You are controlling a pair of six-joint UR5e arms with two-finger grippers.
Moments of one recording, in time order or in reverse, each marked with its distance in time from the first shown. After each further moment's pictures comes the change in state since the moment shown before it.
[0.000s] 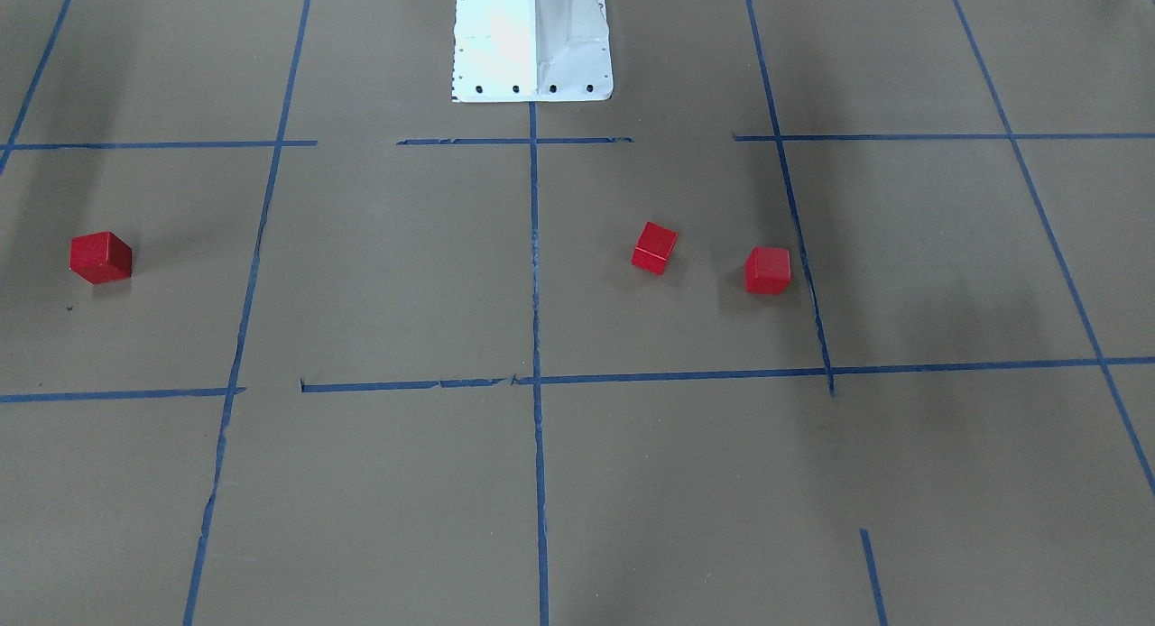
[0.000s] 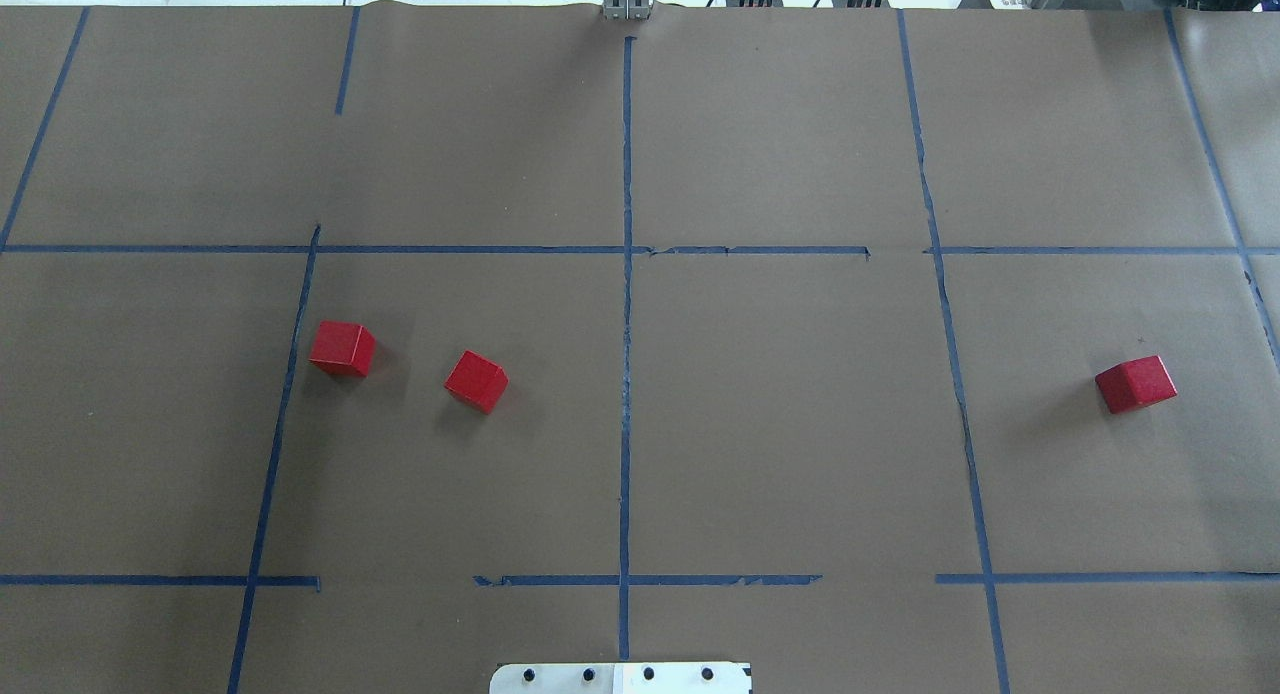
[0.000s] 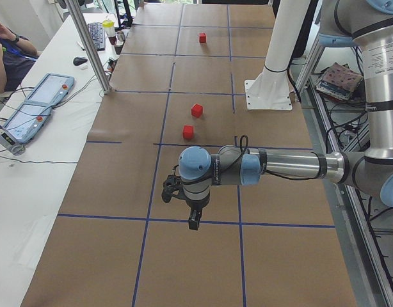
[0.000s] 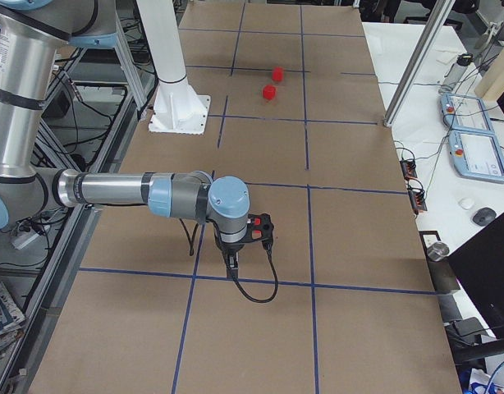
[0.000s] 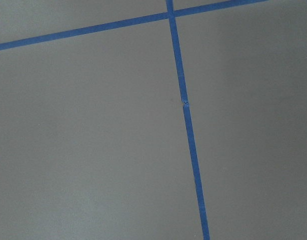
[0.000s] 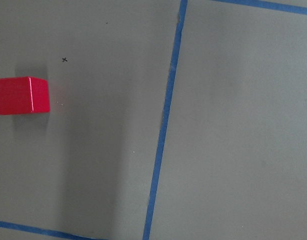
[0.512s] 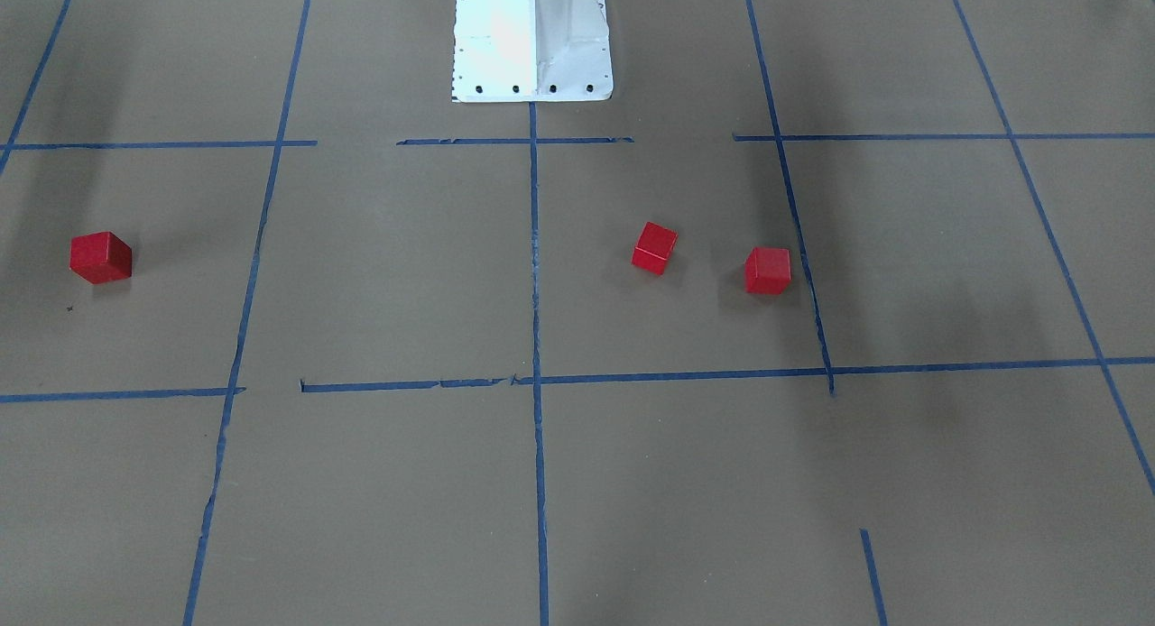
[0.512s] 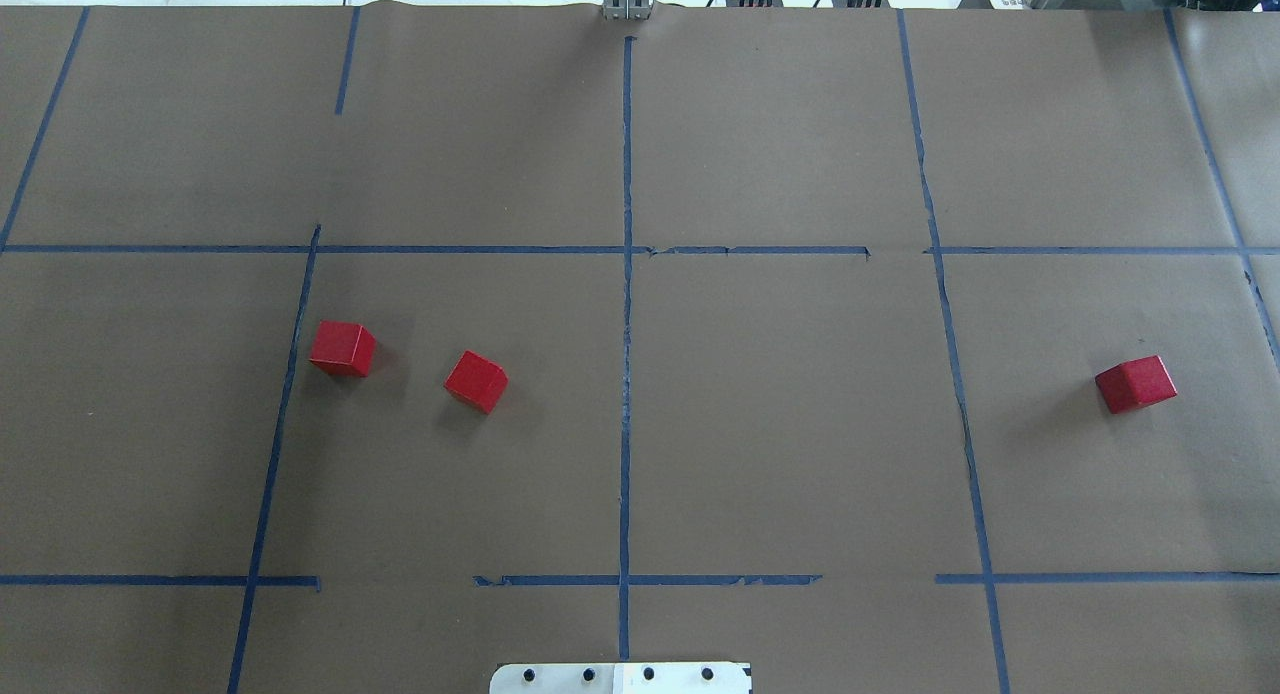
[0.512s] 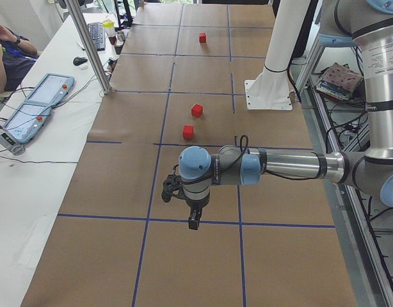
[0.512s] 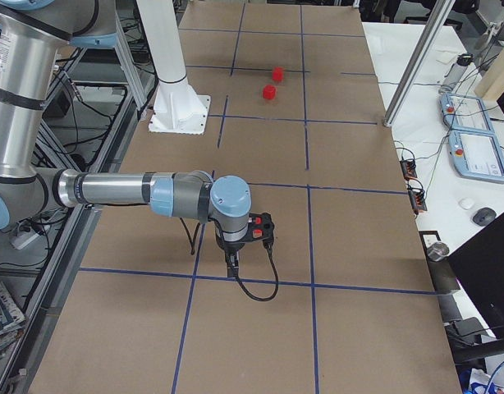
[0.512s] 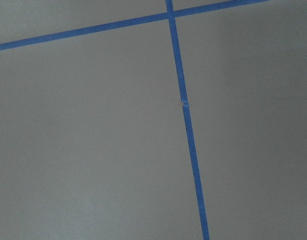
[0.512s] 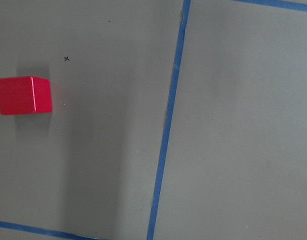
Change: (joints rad) left arm 0.000 0.000 -0.001 -0.001 -0.001 0.001; right arm -0.035 0.007 0.003 0.002 0.003 0.037
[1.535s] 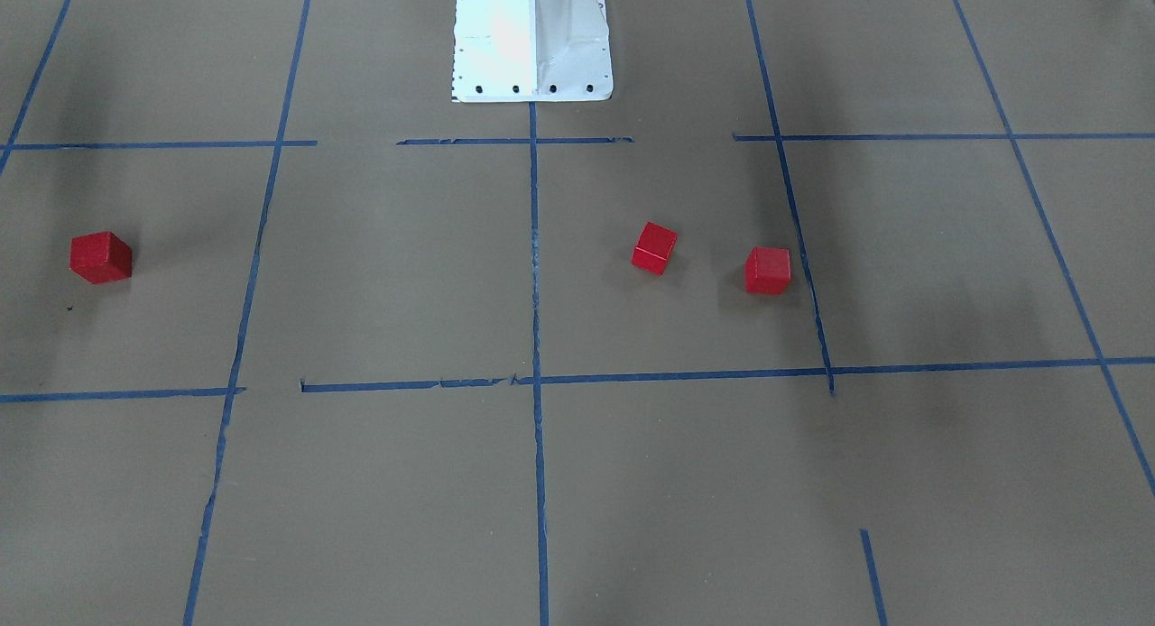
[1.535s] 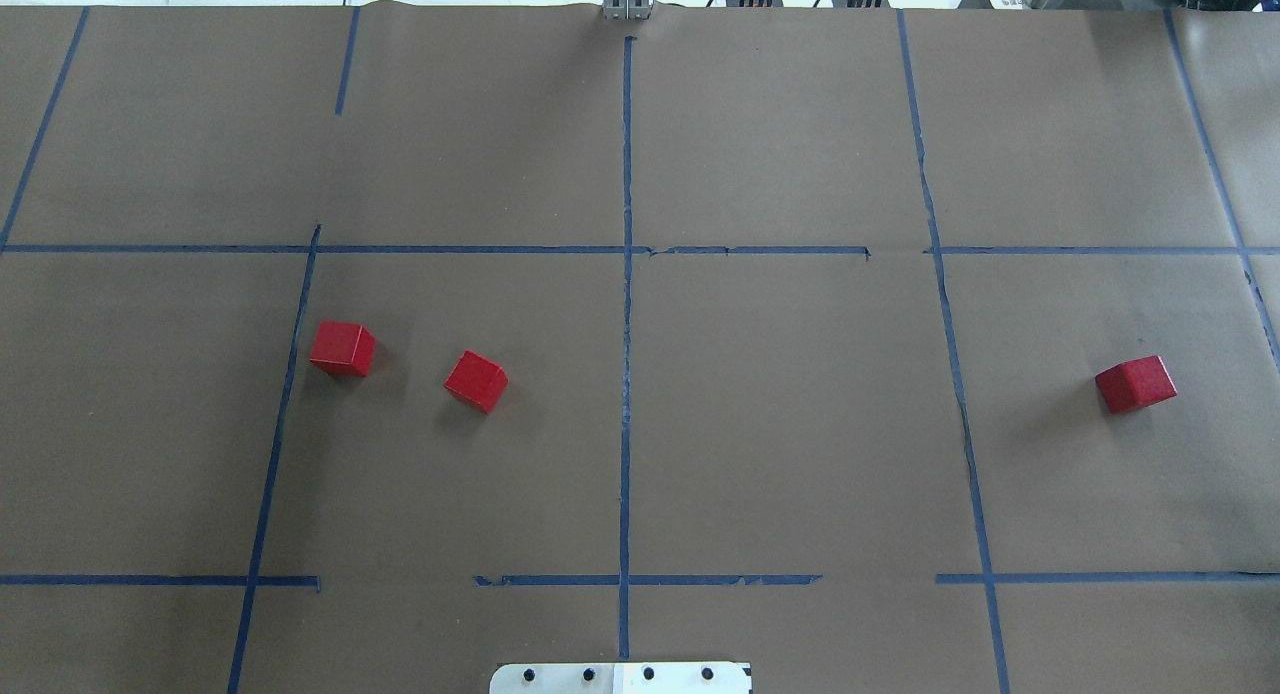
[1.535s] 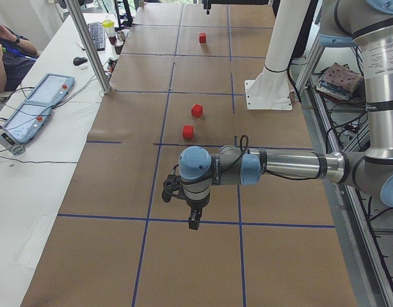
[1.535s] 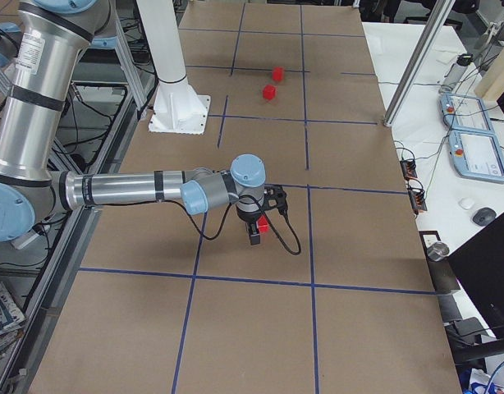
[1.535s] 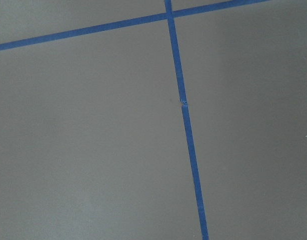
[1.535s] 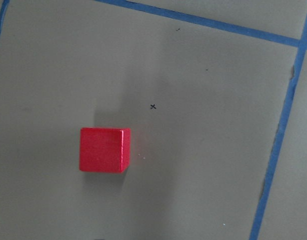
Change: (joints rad) left arm 0.000 0.000 0.000 0.002 -0.002 -0.001; right arm -0.314 0.023 -0.026 0.429 -0.010 0.438
